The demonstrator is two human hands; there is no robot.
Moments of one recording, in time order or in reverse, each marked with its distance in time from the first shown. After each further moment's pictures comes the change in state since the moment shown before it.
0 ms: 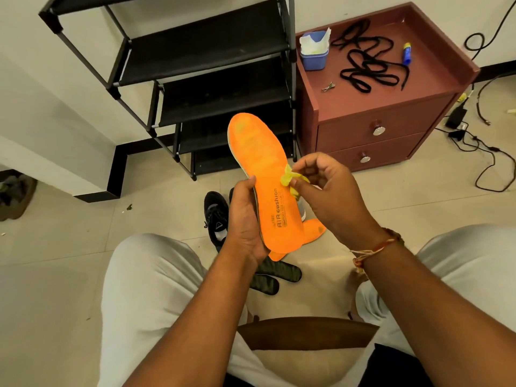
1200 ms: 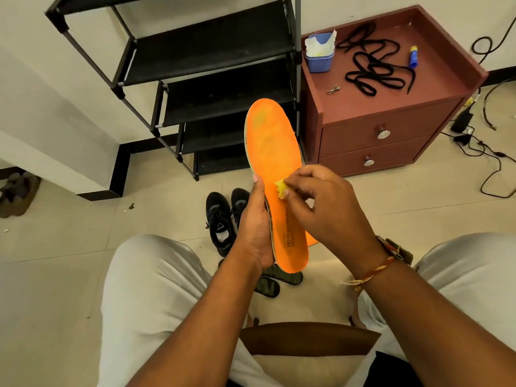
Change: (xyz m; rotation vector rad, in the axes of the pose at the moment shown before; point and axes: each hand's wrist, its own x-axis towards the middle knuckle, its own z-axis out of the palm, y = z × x) left_hand 0.003 -0.012 0.002 -0.008 -0.058 -0.044; right_hand -0.010 -0.003 0.005 -0.641 -0.034 -0.335
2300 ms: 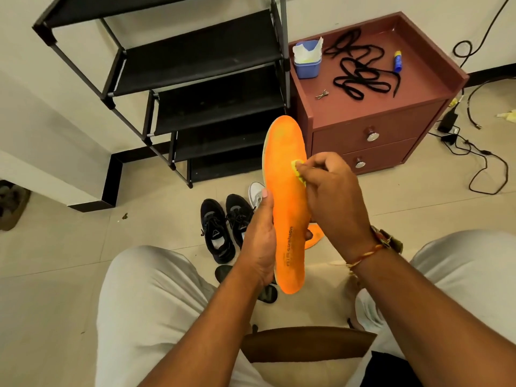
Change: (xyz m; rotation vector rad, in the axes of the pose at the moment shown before) left_hand -0.006 -0.011 0.005 0.247 -0.004 0.021; right_hand 0.018 0.019 -0.002 -0.008 0.189 0.251
